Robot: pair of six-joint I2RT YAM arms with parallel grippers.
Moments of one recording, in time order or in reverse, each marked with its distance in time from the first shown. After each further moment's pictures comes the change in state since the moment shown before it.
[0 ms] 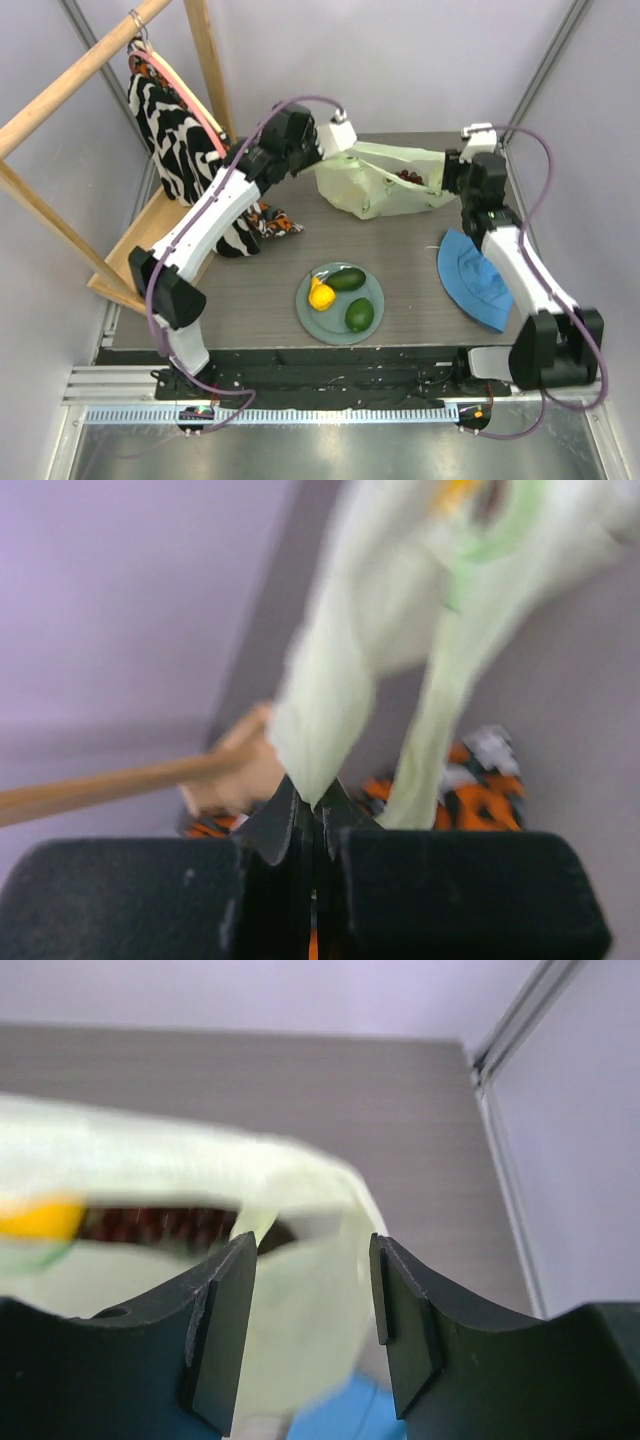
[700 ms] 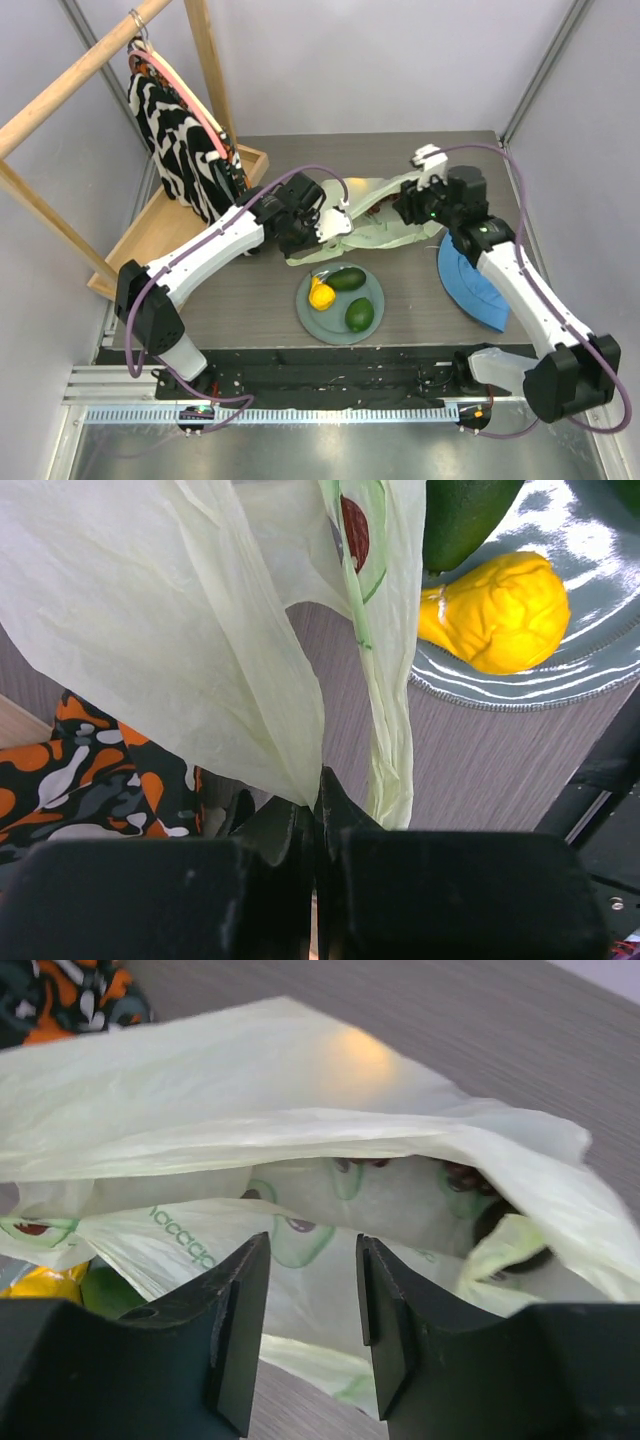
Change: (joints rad) left arm -0.136 -0.228 -0.534 -0.300 0.178 -0.134; right arm 0.186 -0.207 -0.056 -0.316 -0.441 -0.008
